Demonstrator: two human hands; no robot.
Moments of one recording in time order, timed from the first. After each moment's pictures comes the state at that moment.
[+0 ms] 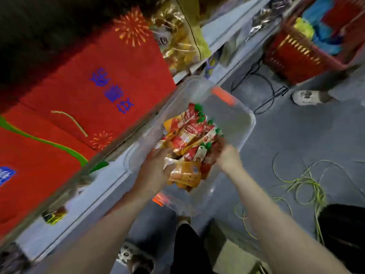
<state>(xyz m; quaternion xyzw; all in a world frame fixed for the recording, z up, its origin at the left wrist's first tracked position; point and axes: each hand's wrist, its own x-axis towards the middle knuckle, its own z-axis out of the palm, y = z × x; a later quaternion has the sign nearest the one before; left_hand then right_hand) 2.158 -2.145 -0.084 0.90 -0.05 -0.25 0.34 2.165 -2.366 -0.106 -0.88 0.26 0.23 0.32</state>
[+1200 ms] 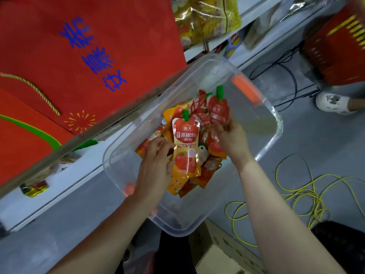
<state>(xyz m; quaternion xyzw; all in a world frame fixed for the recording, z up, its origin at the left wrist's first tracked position) 2.159 -2.178 -0.143 0.93 0.02 -0.16 0.32 2.231 -2.377 -0.158 -0.84 0.21 0.16 0.47</state>
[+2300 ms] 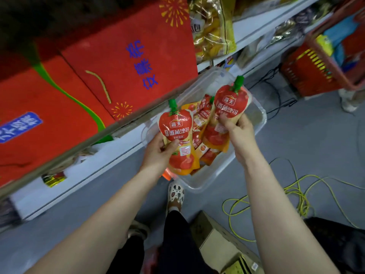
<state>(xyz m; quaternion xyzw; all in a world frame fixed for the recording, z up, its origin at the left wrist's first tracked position) 2.117 -2.125 -0.035 0.70 0.22 -0.20 0.65 2.169 -2.329 -0.026 -0.72 0.27 0.09 0.63</state>
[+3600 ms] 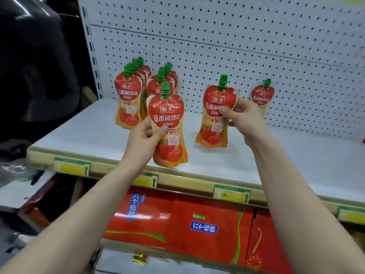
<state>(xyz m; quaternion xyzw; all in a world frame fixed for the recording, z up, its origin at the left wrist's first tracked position) 2.003 -1.630 0.331 0.63 0.18 0.38 0.65 2.195 -1.776 0.399 -0.70 -0.33 0.12 0.62</state>
